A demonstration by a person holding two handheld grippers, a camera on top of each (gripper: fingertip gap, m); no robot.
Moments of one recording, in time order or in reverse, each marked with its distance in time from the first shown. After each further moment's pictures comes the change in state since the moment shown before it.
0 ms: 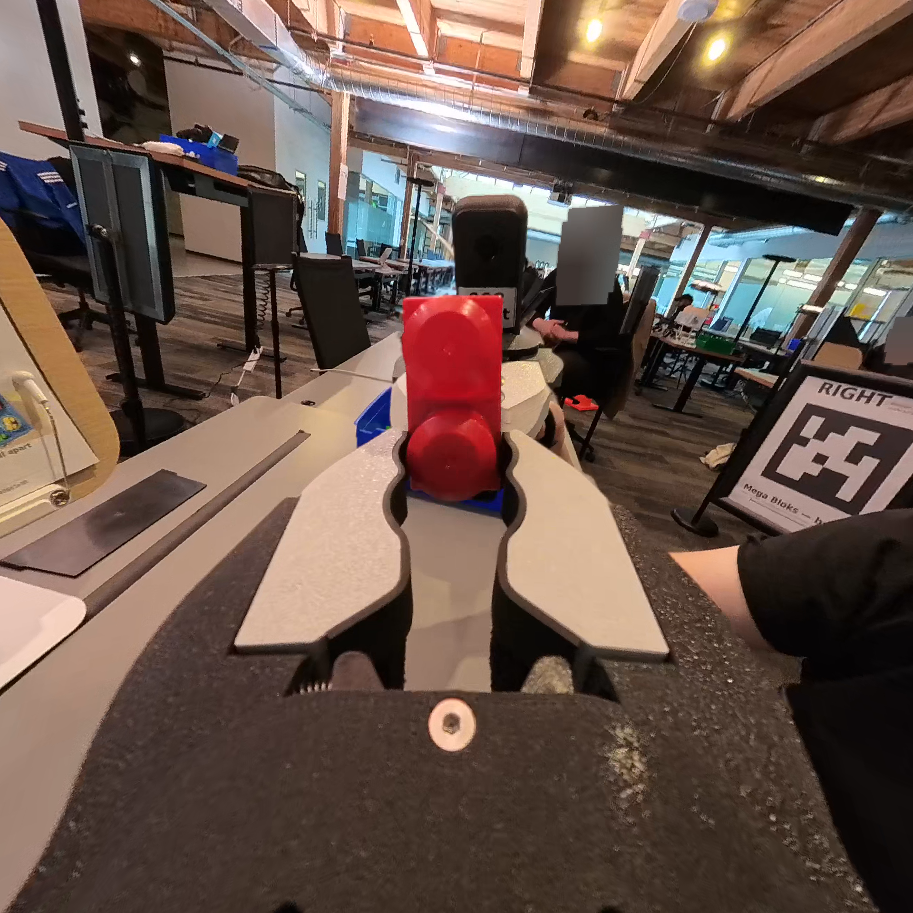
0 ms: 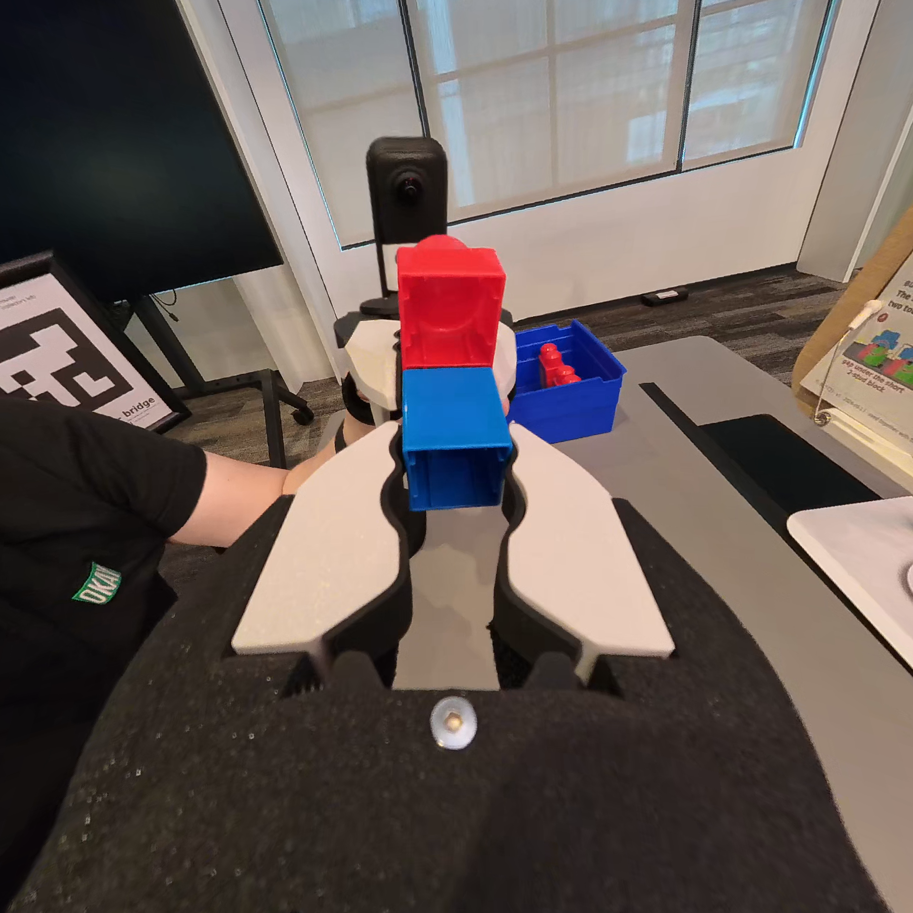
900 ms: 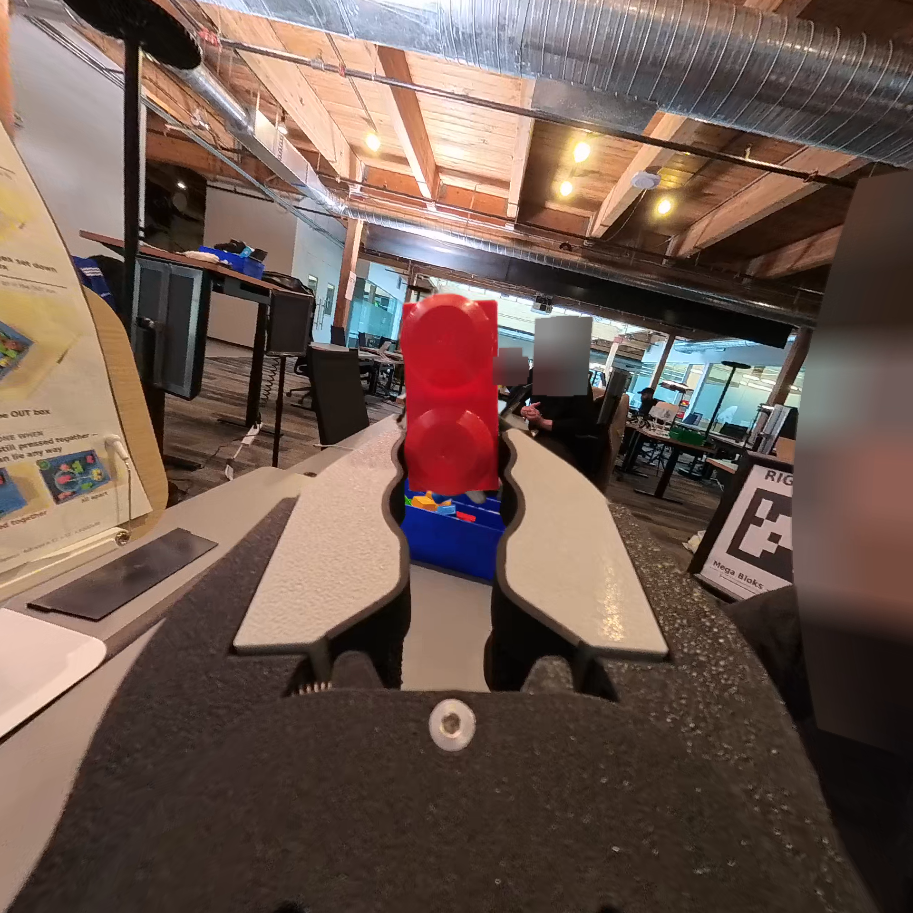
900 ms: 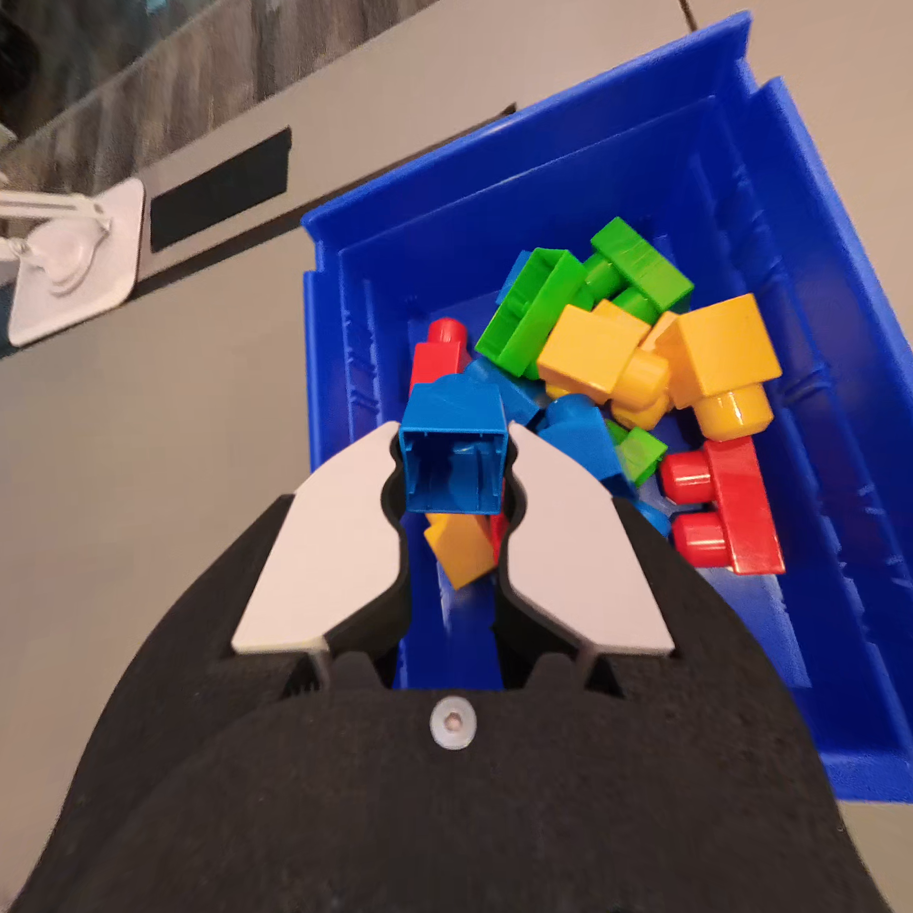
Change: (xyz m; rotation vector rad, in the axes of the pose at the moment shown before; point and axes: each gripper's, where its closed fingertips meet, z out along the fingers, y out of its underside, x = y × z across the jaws) left arm -0.006 -0.051 -0.059 0.217 0.011 -0.048; right arm 0.079 0.190 -0.444 -0.130 1.396 0.760
